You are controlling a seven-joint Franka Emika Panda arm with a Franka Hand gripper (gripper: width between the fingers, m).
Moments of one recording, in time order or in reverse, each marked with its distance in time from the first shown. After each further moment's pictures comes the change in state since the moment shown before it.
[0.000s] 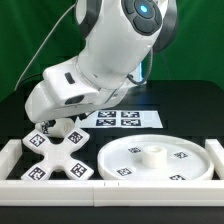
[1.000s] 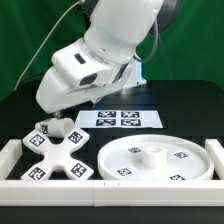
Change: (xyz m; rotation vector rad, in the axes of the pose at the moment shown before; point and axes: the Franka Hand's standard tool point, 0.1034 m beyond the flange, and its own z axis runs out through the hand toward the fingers) arm -0.001 -0.005 -0.026 -0.046 0.138 -0.127
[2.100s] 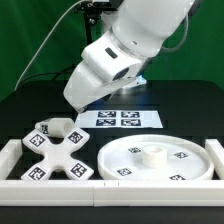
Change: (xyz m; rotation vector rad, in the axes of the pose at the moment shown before) arm 0.017 -0.026 -0.038 -0.014 -0.045 -0.151
